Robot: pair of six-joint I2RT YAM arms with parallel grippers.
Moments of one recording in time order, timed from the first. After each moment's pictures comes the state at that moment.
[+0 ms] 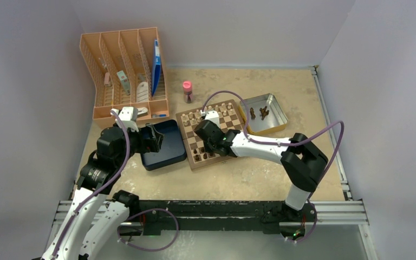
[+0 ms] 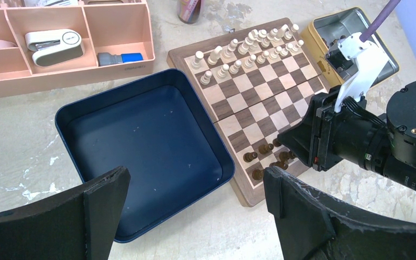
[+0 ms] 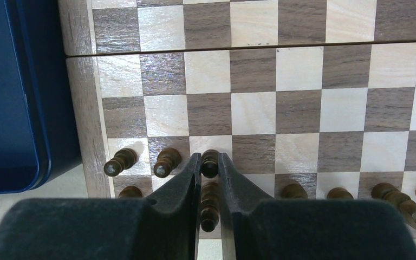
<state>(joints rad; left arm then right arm) -0.33 0.58 0.77 -0.59 0.01 -0.34 0.97 1.74 1.13 -0.35 0.41 0.61</state>
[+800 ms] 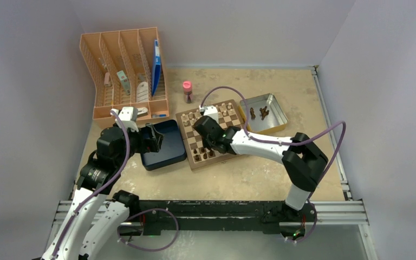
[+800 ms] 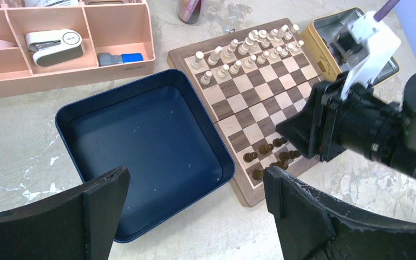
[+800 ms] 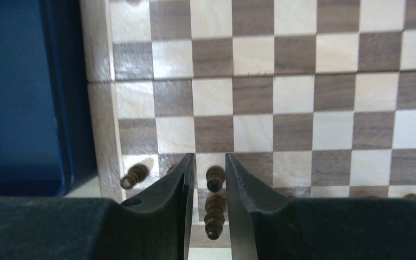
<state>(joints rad) -0.33 0.58 0.77 -0.59 0.01 -0.34 0.96 1.74 1.15 -0.35 0.42 0.59</state>
